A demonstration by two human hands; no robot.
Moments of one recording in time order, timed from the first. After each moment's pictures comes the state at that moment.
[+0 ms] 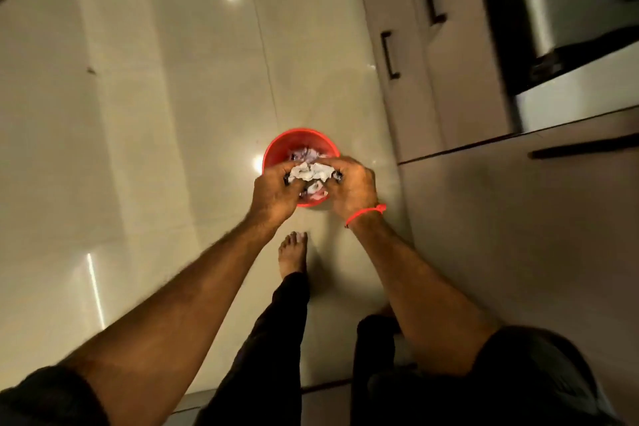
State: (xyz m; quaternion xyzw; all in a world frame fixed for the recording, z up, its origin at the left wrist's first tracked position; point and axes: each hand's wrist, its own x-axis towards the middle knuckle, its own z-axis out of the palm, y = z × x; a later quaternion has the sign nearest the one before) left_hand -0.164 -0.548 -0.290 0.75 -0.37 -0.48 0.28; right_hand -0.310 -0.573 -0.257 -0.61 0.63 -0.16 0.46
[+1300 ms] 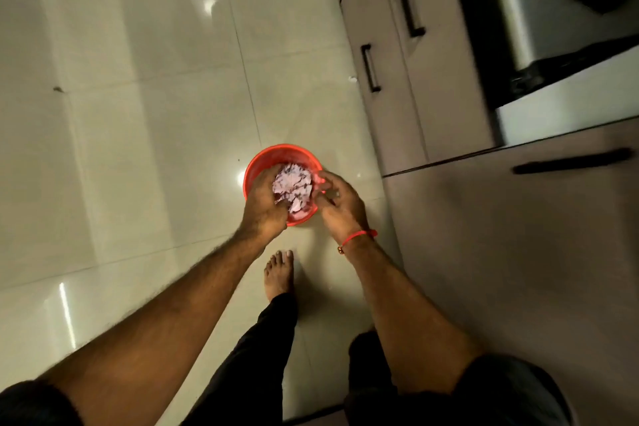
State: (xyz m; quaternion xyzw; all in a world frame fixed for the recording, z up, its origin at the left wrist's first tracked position) left_hand -0.179 -0.556 -0.321 0.72 -0.37 -0.51 0.28; right_hand -0.325 -0.568 -0.308 -0.45 0.68 -0.21 0.54
